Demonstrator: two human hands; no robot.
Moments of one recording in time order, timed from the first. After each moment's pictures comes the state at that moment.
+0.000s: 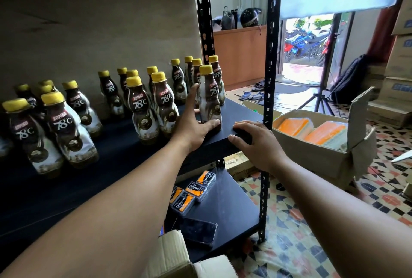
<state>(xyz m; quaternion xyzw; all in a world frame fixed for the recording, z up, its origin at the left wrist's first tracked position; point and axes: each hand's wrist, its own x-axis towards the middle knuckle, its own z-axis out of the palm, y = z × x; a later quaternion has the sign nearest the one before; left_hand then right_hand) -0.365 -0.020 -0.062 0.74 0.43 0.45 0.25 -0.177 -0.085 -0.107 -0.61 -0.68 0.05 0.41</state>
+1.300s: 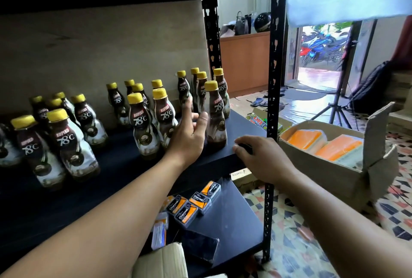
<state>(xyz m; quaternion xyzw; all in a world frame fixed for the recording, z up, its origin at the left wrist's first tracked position) -0.362 -0.043 -0.030 0.73 0.47 0.45 0.22 -0.169 -0.084 -0.074 -0.60 -0.71 0.07 0.36</state>
